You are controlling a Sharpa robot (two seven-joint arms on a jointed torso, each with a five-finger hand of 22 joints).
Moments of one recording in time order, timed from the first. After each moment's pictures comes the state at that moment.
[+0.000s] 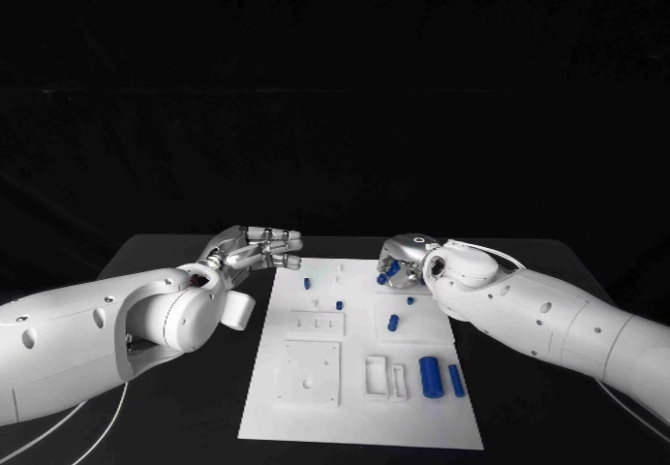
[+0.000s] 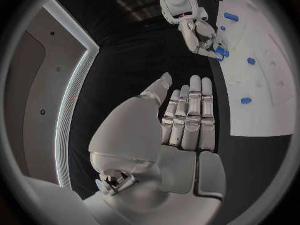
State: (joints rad) left arm 1.44 -0.82 -0.21 1.53 0.03 -0.34 0.32; left_hand 1.39 -0.02 0.17 -0.11 0.10 1.01 0.15 0.07 0.06 1.13 0.12 0.06 0.06 1.23 0.07 0.21 0.07 0.07 0.92 0.05 0.49 0.32; right arm 1.18 -0.54 0.14 1.03 -1.79 -0.16 -0.06; right_hand 1.30 -0.12 0.43 -0.28 0.25 1.11 0.11 0.06 0.06 1.13 0.09 0.05 0.06 1.44 0.00 0.90 0.55 0.16 1.42 -0.03 0.56 0.58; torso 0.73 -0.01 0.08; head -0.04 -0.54
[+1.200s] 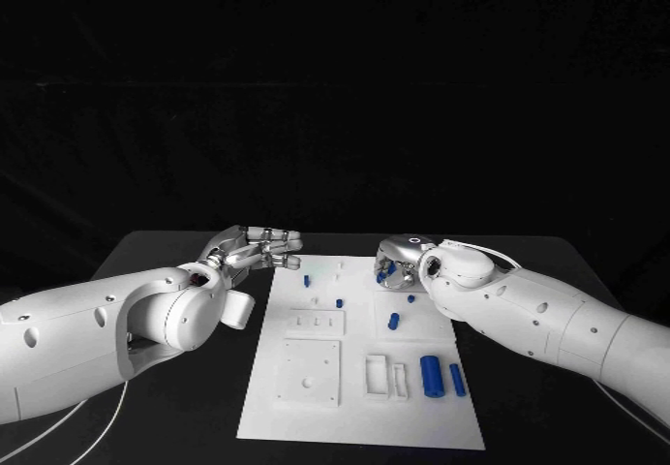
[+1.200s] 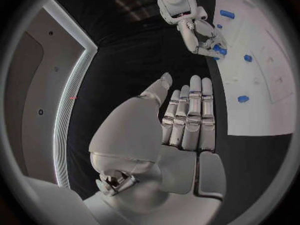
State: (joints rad) left arm 1.44 -0.82 -0.20 1.52 0.03 -0.34 0.31; left_hand 1.39 -0.02 0.17 -0.11 0.09 1.01 0.15 0.07 0.06 1.13 0.12 0.06 0.06 1.23 0.07 0.21 0.07 0.07 0.92 0.05 0.49 0.32; right arm 1.19 -0.53 0.14 1.03 -1.79 -0.14 -0.06; right_hand 1.28 -0.10 0.54 -0.24 0.13 1.20 0.10 0.06 0.06 1.26 0.06 0.05 0.06 1.43 -0.03 0.91 0.55 0.14 1.44 -0.04 0.56 0.69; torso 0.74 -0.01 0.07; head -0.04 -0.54
